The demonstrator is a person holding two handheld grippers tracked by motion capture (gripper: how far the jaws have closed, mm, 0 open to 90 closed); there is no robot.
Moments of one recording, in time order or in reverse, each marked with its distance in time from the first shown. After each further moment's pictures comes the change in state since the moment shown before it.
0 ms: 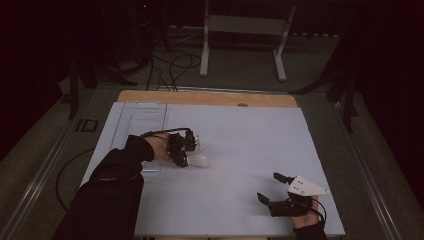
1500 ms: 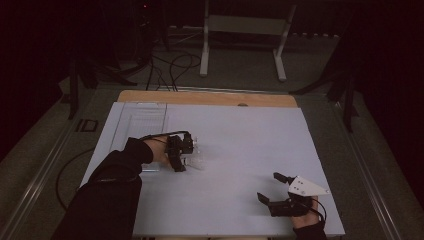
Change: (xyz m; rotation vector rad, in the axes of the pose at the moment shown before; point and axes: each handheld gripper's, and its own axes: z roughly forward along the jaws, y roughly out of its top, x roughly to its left) left arm 0.005 -0.006 0.022 0.011 0.071 0.030; right arm 0.000 0.000 0.000 -0.006 -0.004 -0.003
